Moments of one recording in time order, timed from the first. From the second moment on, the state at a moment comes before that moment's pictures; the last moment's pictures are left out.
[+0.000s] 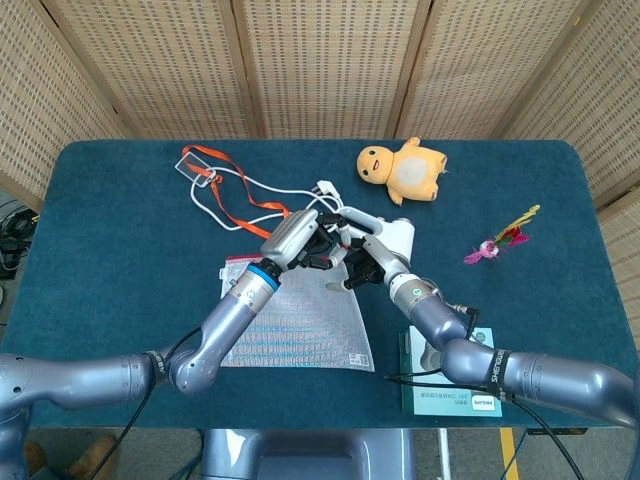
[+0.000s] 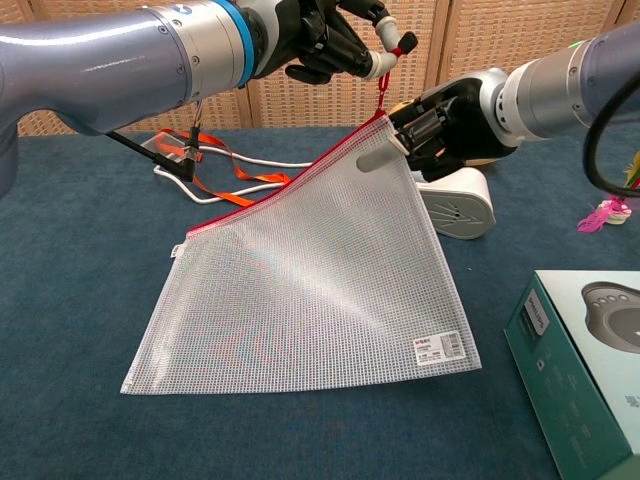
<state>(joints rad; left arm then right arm) -1.06 -1.62 -0.46 -1.55 0.89 0.88 -0.09 1.08 -1.29 0.28 -1.67 -0.34 0.61 0.33</state>
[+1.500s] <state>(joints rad) -0.97 -1.59 -0.41 -1.42 0.91 0.80 -0.23 0.91 -1.26 0.46 -1.73 -0.47 0.59 0.48</state>
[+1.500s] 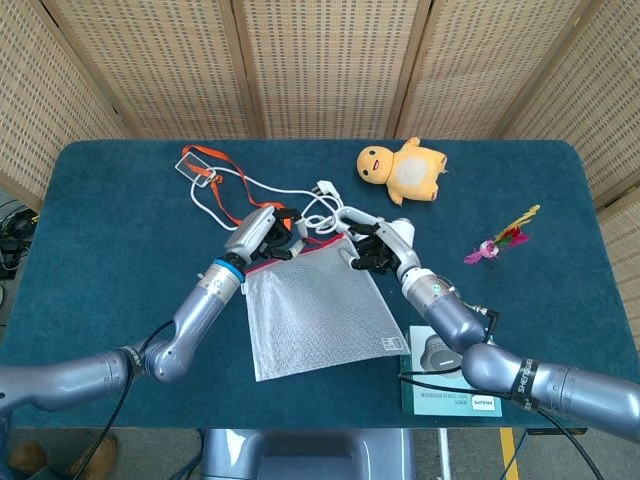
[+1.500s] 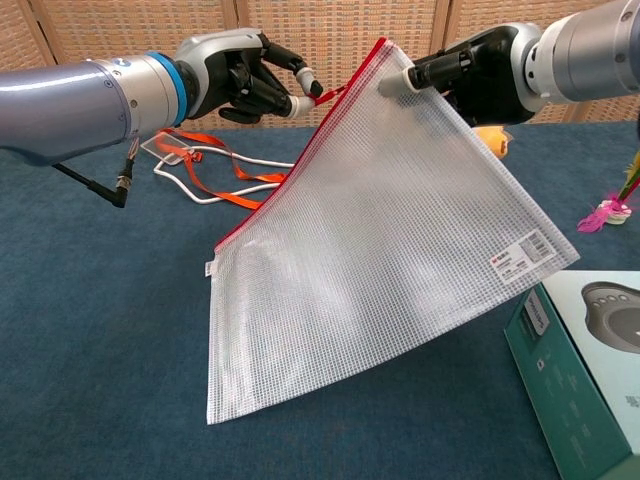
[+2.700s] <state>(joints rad) -0.85 -1.40 -0.33 -1.31 0.93 0.62 -0.32 0.78 -1.18 0.55 -1.63 -0.42 0.54 0.65</state>
